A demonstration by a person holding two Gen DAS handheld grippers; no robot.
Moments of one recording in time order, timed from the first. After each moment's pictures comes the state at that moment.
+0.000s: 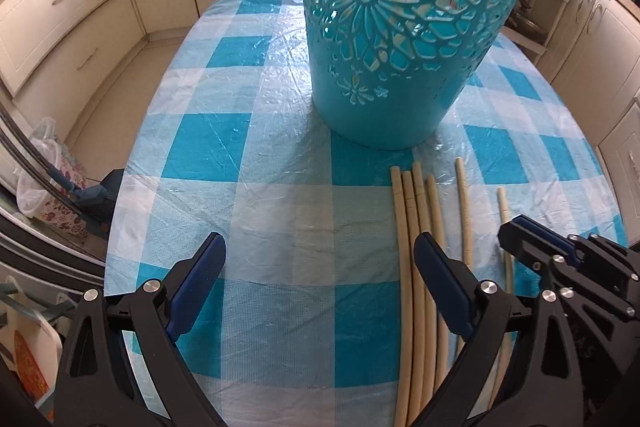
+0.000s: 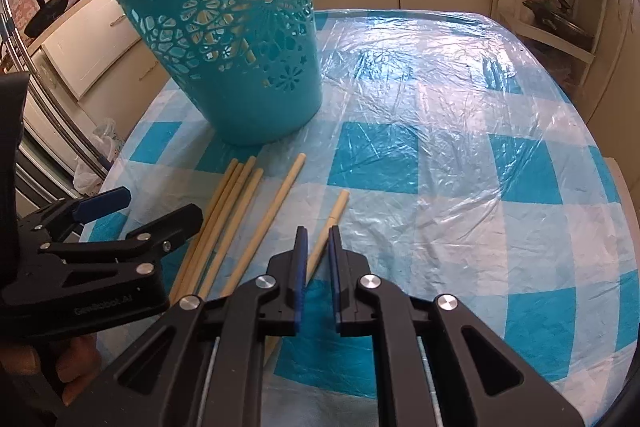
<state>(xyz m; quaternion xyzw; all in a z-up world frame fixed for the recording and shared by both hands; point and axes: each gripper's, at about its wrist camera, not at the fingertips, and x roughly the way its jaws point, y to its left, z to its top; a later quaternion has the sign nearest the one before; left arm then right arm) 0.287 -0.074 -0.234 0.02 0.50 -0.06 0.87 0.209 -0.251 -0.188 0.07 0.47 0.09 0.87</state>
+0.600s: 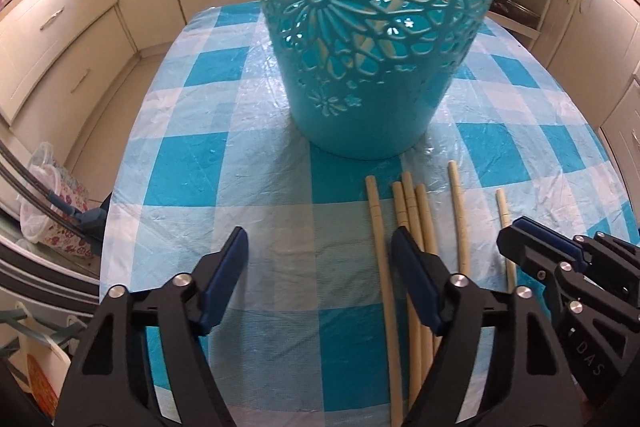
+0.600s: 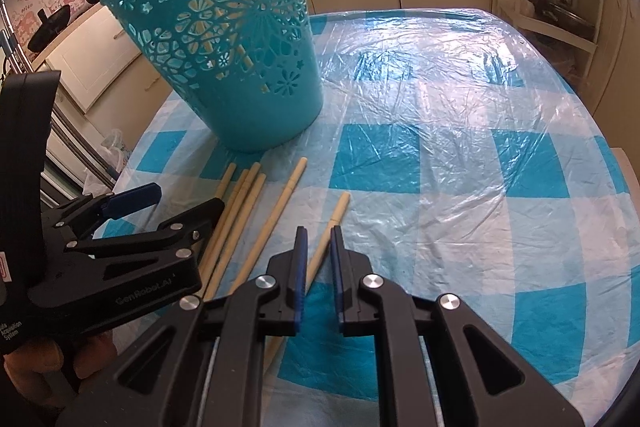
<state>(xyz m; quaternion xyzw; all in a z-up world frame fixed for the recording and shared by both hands) 0.293 -0.094 -0.232 0.05 0.48 -0.08 0.87 0.209 -0.252 -0.188 0.09 0.47 0.10 0.87</state>
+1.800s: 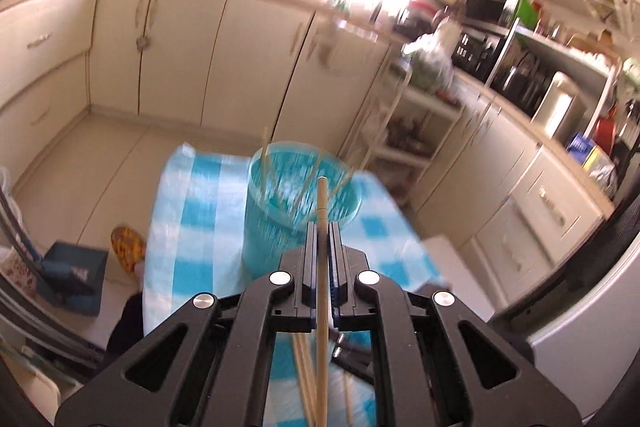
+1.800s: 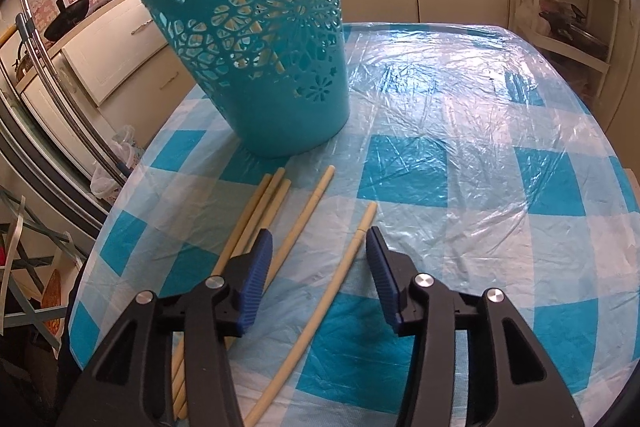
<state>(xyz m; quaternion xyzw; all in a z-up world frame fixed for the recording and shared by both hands) 0.237 -0.017 -0.030 -0.12 0.31 -0.22 0.92 0.207 -0.240 -0.188 0.07 0.44 0.12 0.88</state>
